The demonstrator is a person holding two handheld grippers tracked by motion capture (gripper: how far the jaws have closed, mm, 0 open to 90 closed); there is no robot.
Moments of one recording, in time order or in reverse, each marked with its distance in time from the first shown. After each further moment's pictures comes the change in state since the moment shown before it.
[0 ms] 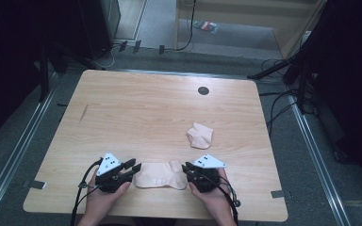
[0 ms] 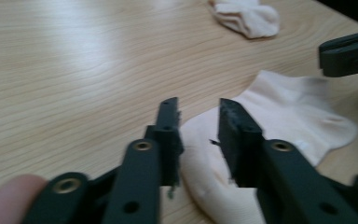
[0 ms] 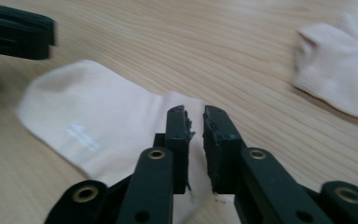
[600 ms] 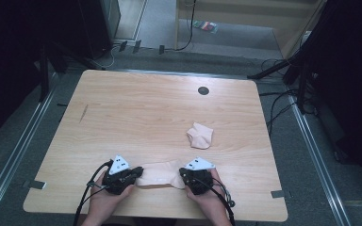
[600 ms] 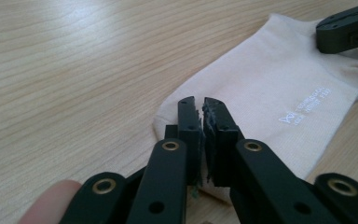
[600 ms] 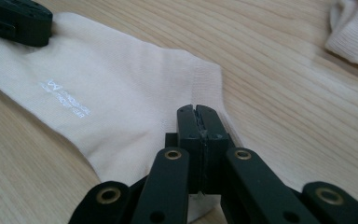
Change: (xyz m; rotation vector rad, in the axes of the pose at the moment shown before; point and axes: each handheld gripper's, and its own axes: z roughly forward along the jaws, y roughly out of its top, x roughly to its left) left arm -0.005 -0.008 0.017 0.174 0.022 0.029; right arm 0.007 -0.011 0.020 0.119 -0.025 -0.045
